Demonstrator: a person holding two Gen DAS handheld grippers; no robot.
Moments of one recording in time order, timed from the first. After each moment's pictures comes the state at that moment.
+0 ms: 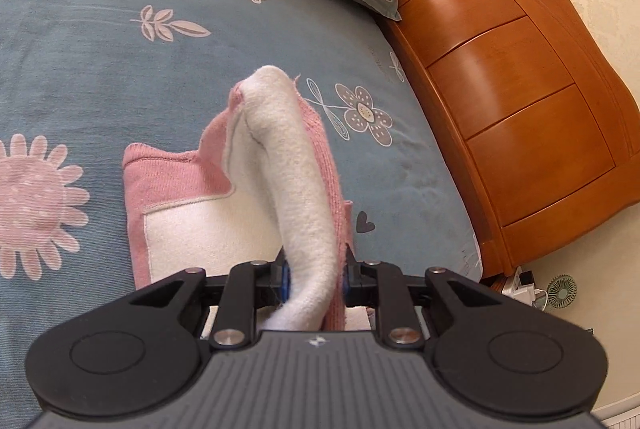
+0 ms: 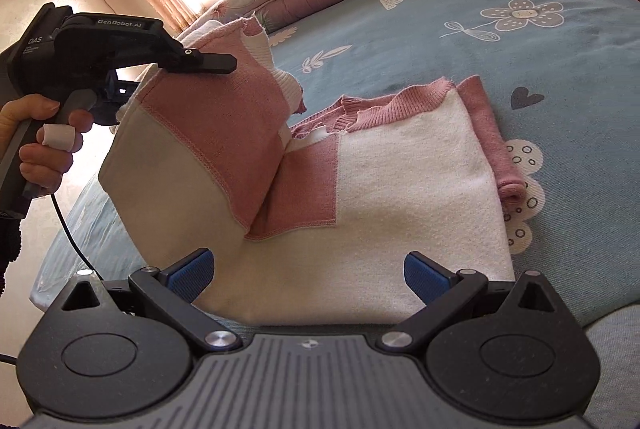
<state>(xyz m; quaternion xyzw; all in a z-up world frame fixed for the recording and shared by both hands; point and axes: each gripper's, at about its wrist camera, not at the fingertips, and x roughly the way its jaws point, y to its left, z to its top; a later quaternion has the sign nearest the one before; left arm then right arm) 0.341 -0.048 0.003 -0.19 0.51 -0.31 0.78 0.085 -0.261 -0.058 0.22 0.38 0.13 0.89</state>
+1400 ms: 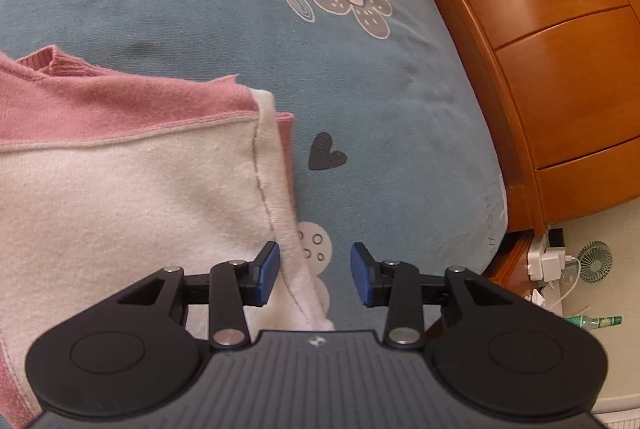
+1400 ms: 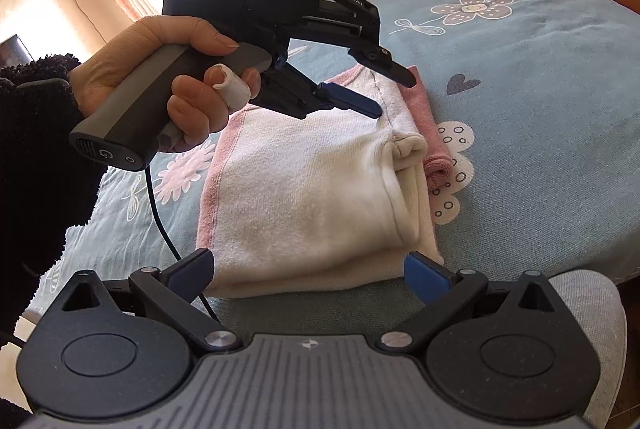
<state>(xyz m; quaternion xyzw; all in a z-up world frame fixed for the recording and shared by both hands) 0.342 -0.217 -0.069 -0.15 0.61 -0.32 0.71 0.057 -0.291 -0.068 0.22 0.38 0.09 0.89</state>
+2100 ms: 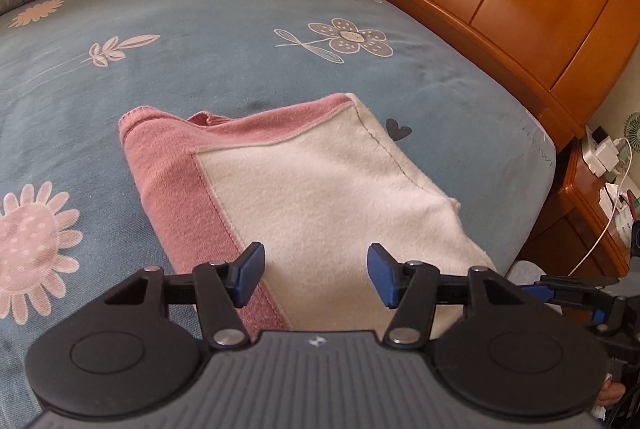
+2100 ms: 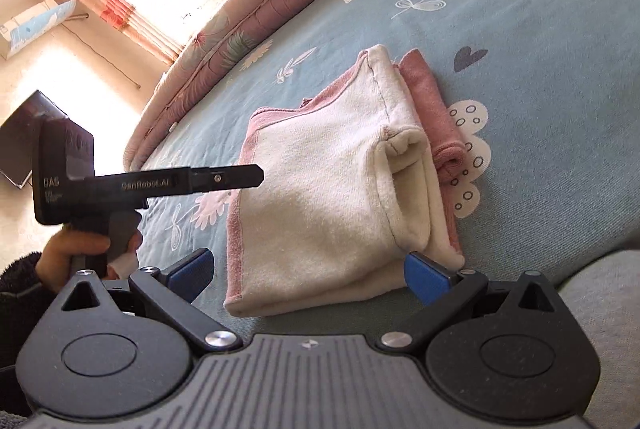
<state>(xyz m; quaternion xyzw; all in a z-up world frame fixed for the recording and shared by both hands) 0.257 -0.104 -0.045 0.03 0.45 -0.34 0.83 0.072 -0.320 -0.086 0.34 0.38 0.14 0.85</state>
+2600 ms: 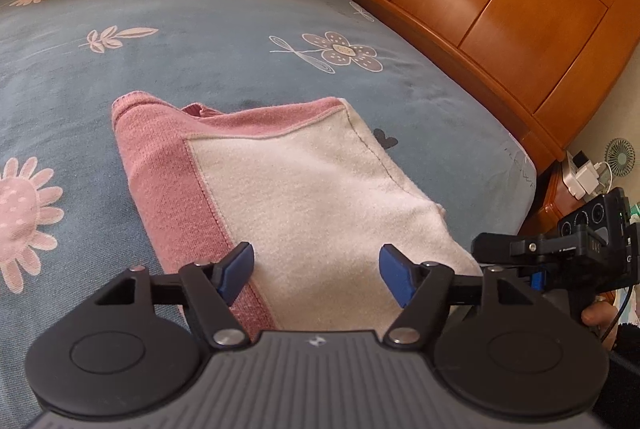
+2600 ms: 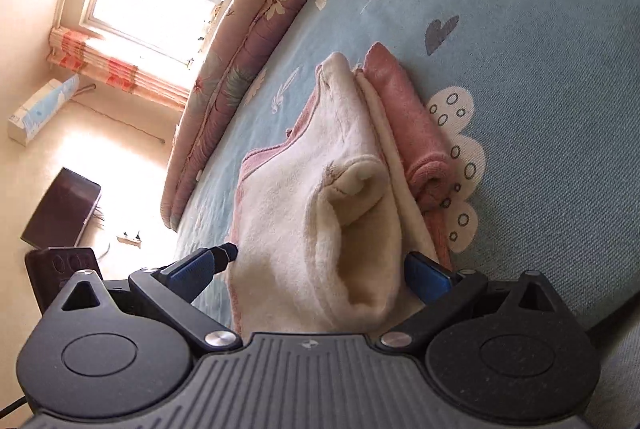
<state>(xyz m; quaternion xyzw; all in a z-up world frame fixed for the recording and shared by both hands) 0.251 -0.089 -0.058 -0.02 0.44 -0.36 0.83 0.112 -0.360 -0.136 0.47 0.33 0.16 0.80</state>
